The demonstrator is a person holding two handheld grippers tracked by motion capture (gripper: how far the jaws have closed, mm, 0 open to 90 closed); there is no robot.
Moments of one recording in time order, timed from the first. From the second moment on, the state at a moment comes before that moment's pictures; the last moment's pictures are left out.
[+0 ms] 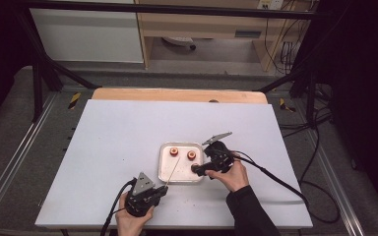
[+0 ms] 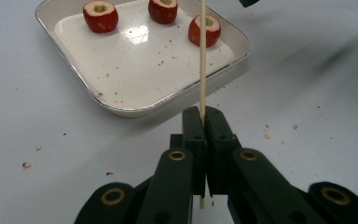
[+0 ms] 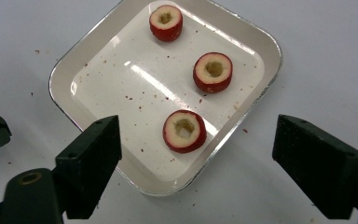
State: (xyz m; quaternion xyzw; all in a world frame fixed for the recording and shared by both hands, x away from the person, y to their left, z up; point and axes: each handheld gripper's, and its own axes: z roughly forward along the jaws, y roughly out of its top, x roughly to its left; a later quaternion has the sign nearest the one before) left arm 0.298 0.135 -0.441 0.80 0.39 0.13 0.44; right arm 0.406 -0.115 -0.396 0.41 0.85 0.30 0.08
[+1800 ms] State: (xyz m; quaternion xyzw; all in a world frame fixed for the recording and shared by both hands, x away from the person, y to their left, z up) left arm 0.296 0.132 -0.445 0.80 0.39 0.12 0.44; right arm 0.417 -0.096 -0.398 0.48 0.83 0.30 0.02
